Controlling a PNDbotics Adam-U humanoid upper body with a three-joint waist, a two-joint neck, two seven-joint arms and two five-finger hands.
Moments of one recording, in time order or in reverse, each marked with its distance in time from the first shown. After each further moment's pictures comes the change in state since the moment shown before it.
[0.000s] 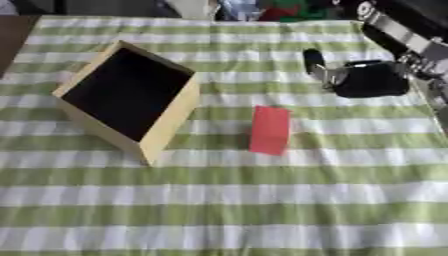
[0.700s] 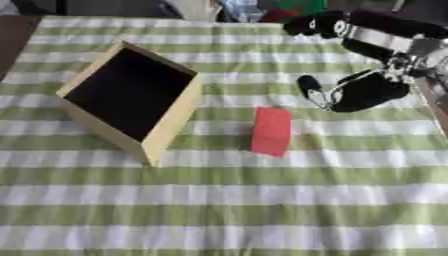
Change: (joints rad) left arm 0.000 0.000 0.000 0.000 0.001 -0.001 -0.003; right arm -0.055 -0.042 0.062 0.000 -0.040 0.075 0.175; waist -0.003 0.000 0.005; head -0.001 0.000
